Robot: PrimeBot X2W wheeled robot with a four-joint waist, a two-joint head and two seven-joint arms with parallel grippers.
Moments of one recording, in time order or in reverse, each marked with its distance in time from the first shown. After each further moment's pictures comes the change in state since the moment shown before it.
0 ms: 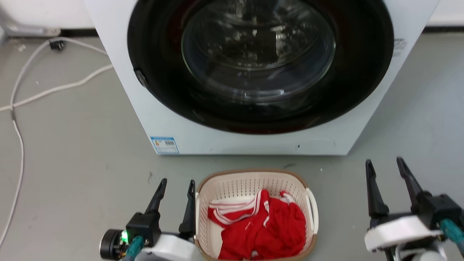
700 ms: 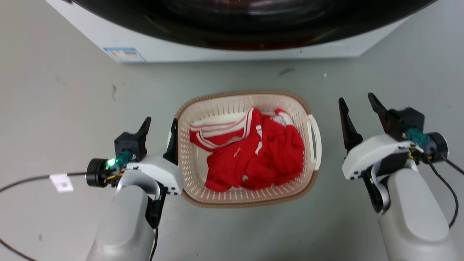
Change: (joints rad) left arm -0.481 0.031 0.095 0.479 0.002 -0.082 0.000; right arm -0.465 0.000 0.064 0.366 -0.019 0.000 0.095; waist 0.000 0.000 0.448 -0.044
